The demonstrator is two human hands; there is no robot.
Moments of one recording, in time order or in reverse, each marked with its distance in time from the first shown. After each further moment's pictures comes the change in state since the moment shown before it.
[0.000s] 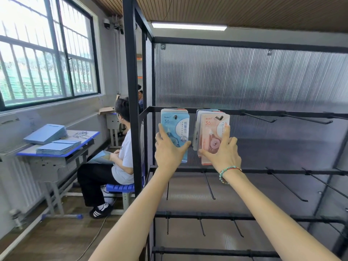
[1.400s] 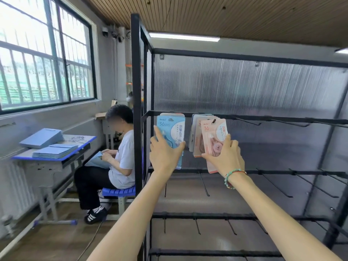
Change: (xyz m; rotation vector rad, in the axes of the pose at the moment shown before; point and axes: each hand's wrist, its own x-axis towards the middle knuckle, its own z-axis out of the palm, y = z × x) left_hand -0.039 0.018 -0.043 -0.010 0.060 0.040; right_hand -0.035 0.002 -0.042 -0.050 0.016 -0.014
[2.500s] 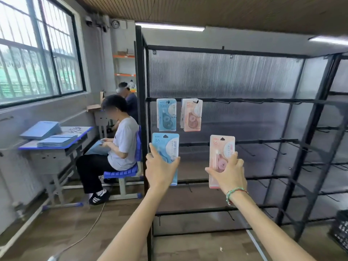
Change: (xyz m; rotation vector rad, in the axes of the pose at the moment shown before) left_hand -0.181 -0.012 -0.102 0.045 -0.140 -0.124; right_hand -0.219 0.026 -0.070 0.134 -0.013 0.265
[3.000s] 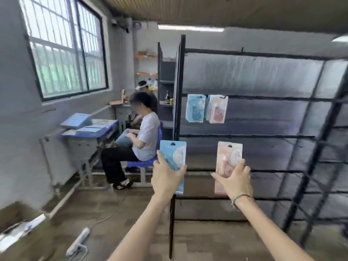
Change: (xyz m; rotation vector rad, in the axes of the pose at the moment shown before) left_hand -0.097 -0.087 -0.147 0.013 -0.039 -0.044; right_hand -0.164 -0.063 0.005 0.064 -0.052 0.025
